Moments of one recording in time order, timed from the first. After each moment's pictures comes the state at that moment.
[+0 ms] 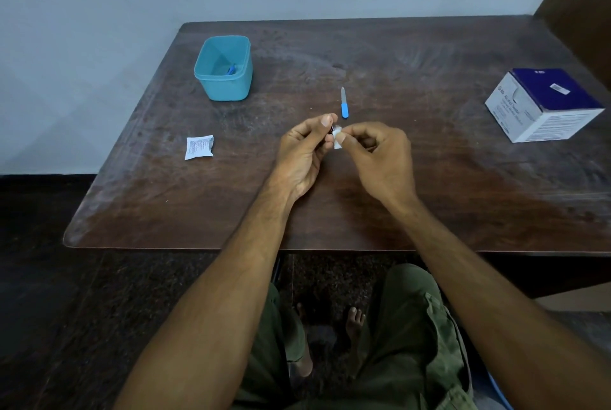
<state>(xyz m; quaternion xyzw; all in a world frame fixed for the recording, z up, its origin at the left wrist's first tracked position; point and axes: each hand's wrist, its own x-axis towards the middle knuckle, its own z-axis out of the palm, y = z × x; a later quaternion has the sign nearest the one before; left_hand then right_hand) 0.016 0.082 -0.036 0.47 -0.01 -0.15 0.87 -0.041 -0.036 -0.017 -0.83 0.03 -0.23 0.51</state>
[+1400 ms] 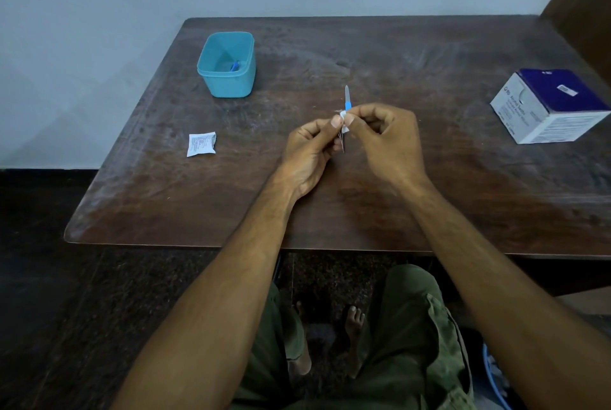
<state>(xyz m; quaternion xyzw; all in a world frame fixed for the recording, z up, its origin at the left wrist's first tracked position) 0.014 0.080 -0.037 0.51 -0.06 -0.16 0.84 -0.029 -0.038 0.000 -0.79 0.02 -0.21 0.58</state>
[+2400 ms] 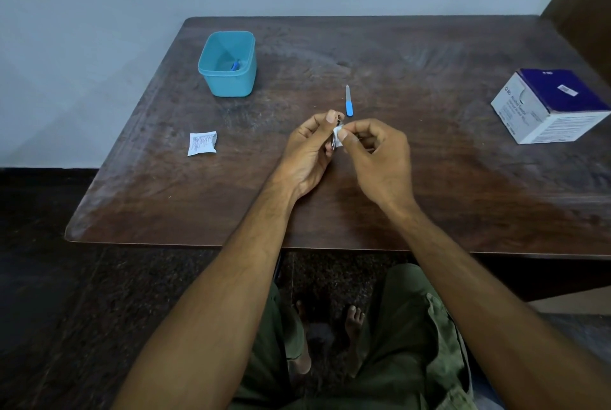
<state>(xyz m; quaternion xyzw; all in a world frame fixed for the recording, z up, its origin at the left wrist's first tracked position) 0.020 0.081 -0.042 0.48 -0.04 -0.17 0.86 -0.044 -0.024 -0.017 -0.80 0.05 -0.22 0.56</state>
